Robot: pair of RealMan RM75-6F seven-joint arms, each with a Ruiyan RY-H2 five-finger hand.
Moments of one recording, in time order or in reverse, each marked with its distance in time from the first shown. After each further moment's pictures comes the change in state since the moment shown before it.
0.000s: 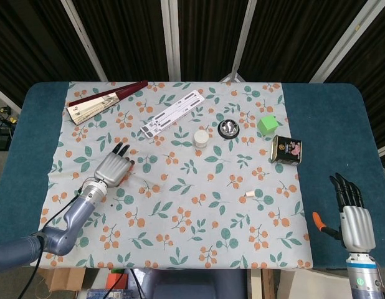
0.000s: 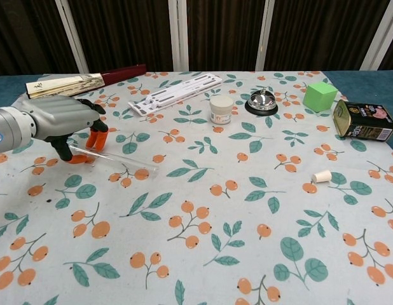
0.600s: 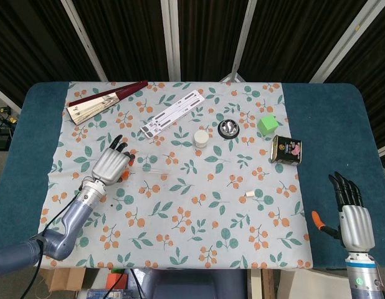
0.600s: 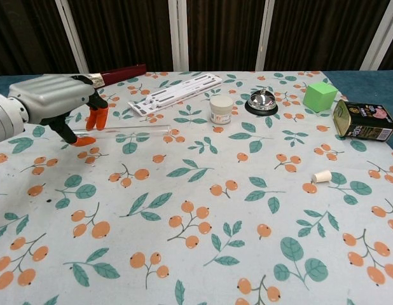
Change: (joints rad) left arm 0.055 -0.018 -0.015 0.013 0.167 0.196 -0.226; right arm 0.007 -0.001 0.006 -0.004 -0.011 0.003 -0.015
